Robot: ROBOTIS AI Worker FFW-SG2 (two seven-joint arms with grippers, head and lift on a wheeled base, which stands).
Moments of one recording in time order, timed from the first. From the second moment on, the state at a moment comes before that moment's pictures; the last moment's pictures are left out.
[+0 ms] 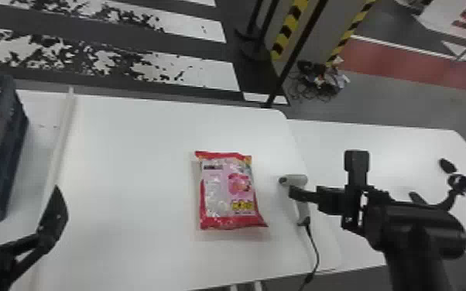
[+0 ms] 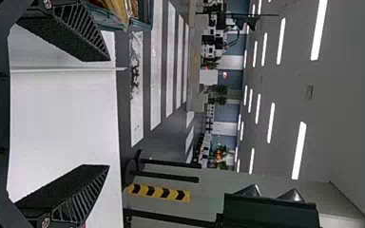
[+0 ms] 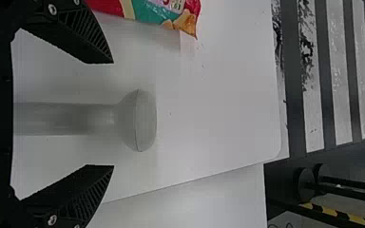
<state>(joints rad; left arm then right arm) 0.68 0.05 -0.04 -1.99 0.06 -0.18 -0.18 0.15 -0.35 -0.36 -1.70 -0.14 0.93 0.43</state>
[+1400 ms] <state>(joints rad) 0.68 0.06 -0.04 -2.00 0.05 -0.18 -0.18 0.14 -0.32 -0.22 -1.68 -0.30 1.09 0.57</state>
